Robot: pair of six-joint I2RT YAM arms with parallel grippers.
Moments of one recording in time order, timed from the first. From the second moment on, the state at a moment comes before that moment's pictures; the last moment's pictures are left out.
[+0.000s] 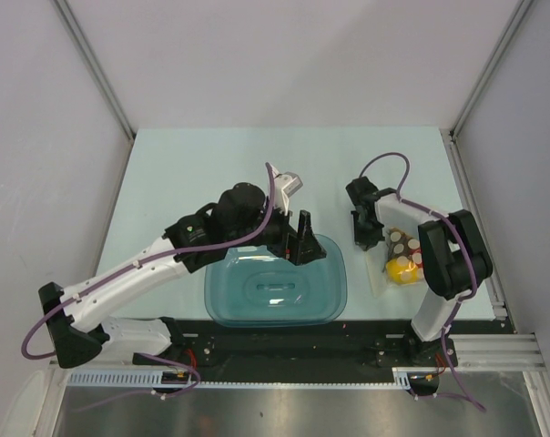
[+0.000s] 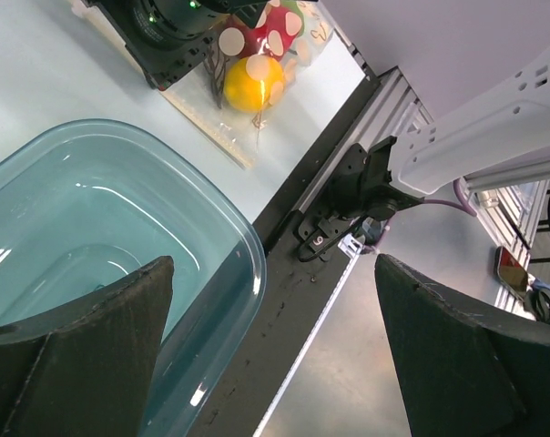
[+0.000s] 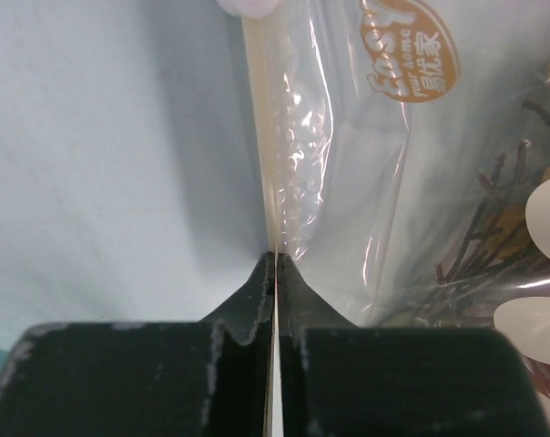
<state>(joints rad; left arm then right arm) -0.98 1.21 1.24 -0.48 0.22 -0.55 0.36 1.76 1.09 -0.68 0.19 0.36</state>
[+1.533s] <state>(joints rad) -0.98 1.28 1.25 -0.43 0.27 -0.59 -0.04 0.85 0.32 -0.54 -0.26 0.89</state>
